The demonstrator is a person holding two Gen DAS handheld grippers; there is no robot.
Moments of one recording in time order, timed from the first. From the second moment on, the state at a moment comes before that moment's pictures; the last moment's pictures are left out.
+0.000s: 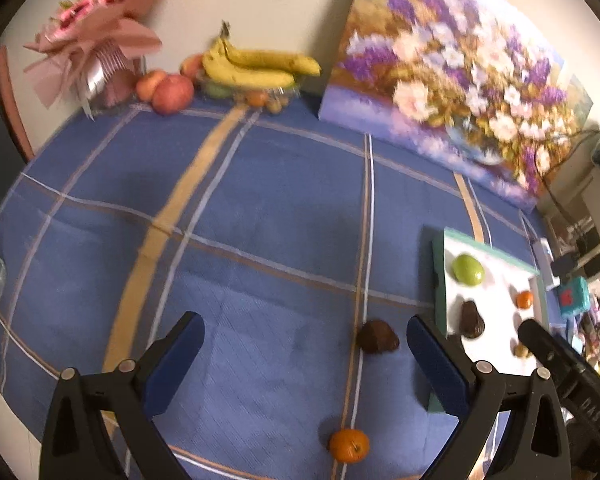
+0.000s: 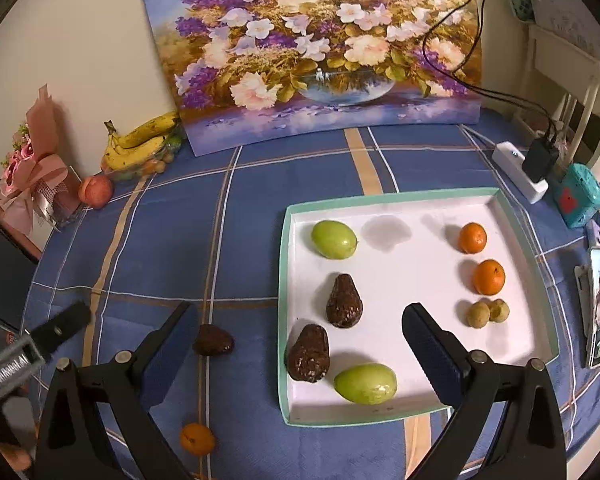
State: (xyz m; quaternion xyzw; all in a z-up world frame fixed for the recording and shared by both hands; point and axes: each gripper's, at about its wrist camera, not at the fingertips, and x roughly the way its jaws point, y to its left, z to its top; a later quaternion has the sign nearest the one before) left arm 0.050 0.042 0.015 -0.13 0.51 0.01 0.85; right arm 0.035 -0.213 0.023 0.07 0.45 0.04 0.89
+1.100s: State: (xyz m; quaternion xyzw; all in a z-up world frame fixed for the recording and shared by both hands) left arm 0.021 -0.023 -0.072 -0.11 0.69 -0.06 0.71; right arm 0.010 -0.229 0.005 0.10 0.51 0.04 0.85
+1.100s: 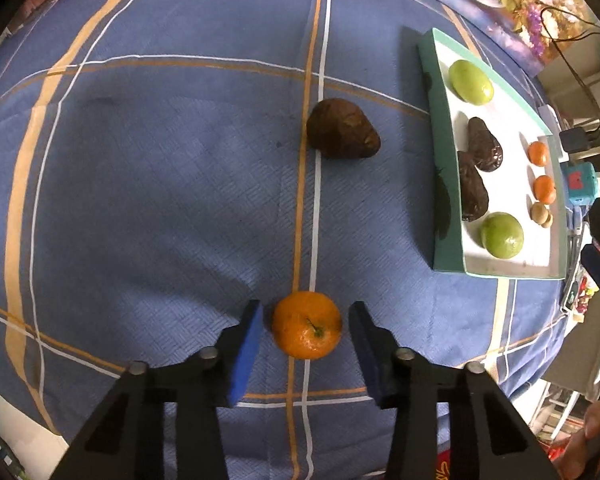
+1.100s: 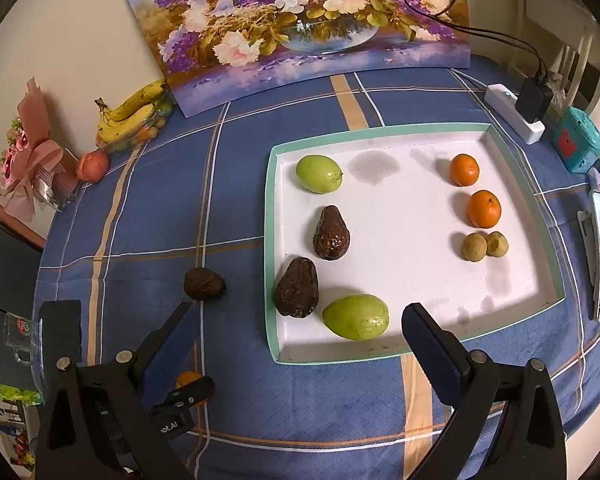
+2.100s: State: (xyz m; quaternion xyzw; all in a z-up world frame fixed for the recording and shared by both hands) left arm 0.034 0.069 -0.010 -0.21 0.52 0.10 0.82; right arm 0.034 -0.189 -0.020 0.08 0.52 0.11 0.85
